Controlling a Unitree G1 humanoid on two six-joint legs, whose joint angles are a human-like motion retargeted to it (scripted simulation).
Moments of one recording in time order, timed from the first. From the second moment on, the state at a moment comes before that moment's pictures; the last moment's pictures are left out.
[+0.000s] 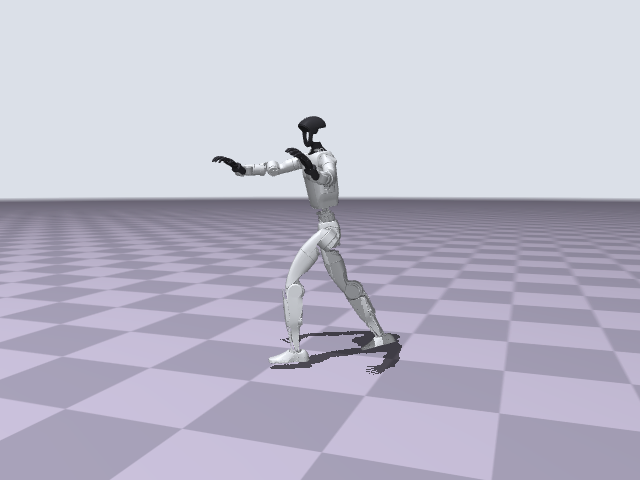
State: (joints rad) left arm -0.52 1.05 0.53 0.92 0.59 -0.66 0.56; right arm -1.34 -0.58 0.21 1.27 -1.12 -0.58 -0.62; waist 0.37 -0.15 -0.02; left_leg -0.81 0.14 -0.01 0.61 -0.01 -0.13; right_leg 0.22 -0.05 -0.40 0.12 -0.17 0.26
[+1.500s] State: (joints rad) left arm -0.46 0.59 -0.07 0.06 0.47 -0.73 0.20; right arm 0.75 -0.56 -0.23 0.24 0.85 -0.21 0.58; waist -0.39 0.20 0.24; left_leg -0.53 0.52 0.29 0.40 0.02 -0.19; right_leg -0.36 -0.32 -0.37 0.48 -0.19 0.15
